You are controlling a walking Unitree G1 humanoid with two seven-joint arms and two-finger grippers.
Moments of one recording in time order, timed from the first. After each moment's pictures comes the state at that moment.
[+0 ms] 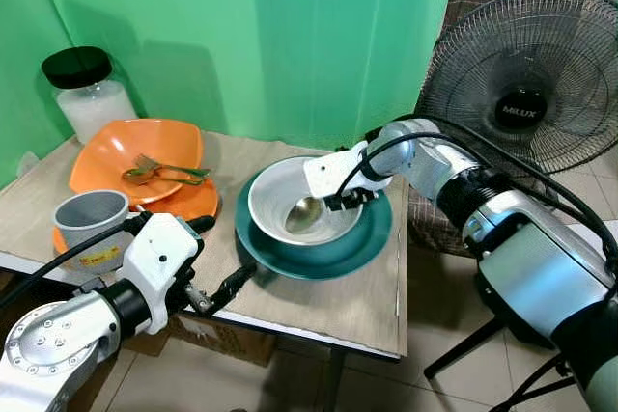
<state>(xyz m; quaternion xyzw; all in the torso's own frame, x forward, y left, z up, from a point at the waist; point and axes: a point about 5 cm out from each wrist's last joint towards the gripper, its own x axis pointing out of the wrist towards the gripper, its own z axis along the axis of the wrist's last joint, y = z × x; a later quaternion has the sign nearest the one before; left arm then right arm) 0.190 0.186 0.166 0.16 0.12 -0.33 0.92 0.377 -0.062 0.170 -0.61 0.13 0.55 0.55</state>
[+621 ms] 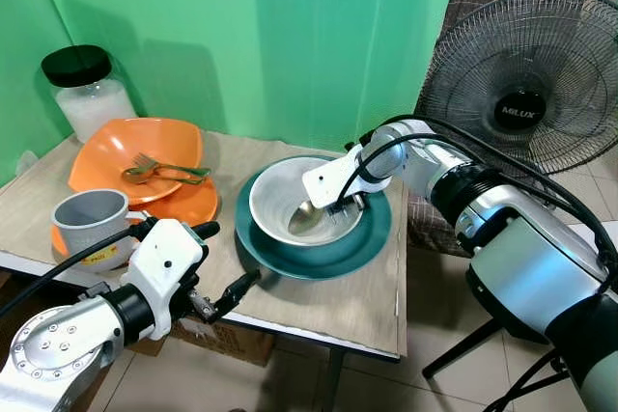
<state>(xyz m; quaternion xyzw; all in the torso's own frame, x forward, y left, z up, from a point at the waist) 0.187 0.183 0.163 0.16 0.13 -0.34 0.92 0.376 -0.058 0.168 -0.65 0.14 0.55 0.50</state>
